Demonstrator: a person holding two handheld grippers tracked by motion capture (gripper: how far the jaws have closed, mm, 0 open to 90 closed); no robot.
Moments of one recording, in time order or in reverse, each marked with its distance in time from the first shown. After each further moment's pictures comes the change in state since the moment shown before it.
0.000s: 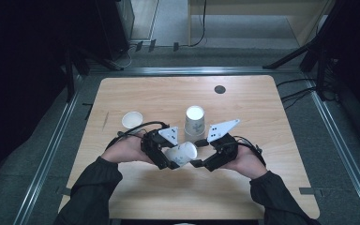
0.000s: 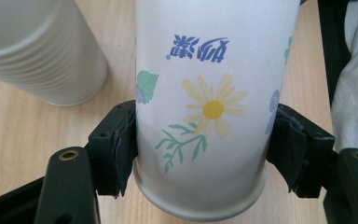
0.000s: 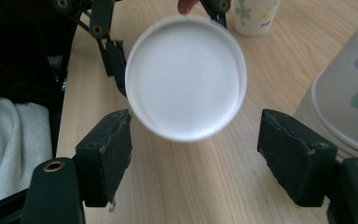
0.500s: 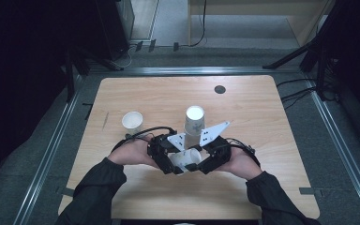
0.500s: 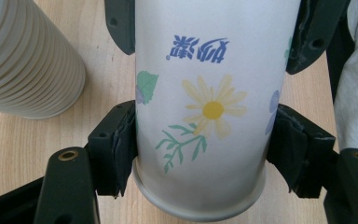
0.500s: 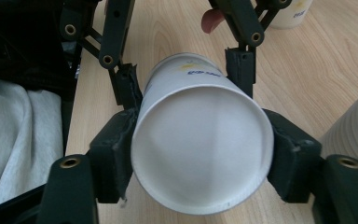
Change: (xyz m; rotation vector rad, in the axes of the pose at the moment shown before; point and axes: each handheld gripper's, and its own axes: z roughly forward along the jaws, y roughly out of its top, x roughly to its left) left arm -0.005 0.008 0.019 0.034 -0.024 0.036; right arm 0.004 0.002 0.018 0.053 0.060 -0.028
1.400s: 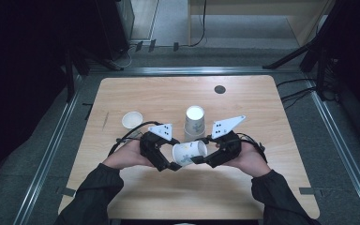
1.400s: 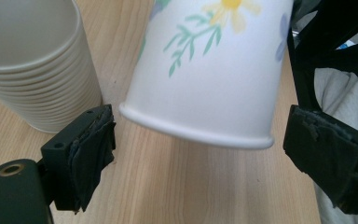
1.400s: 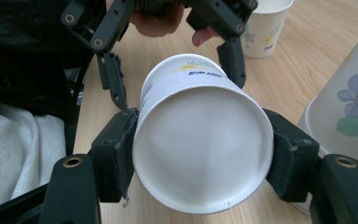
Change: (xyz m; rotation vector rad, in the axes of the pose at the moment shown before) left arm 0.006 -0.027 -0.017 -0.286 -0.023 -0.135; right arm -0.003 0.003 -0.033 -0.121 -0.027 0.012
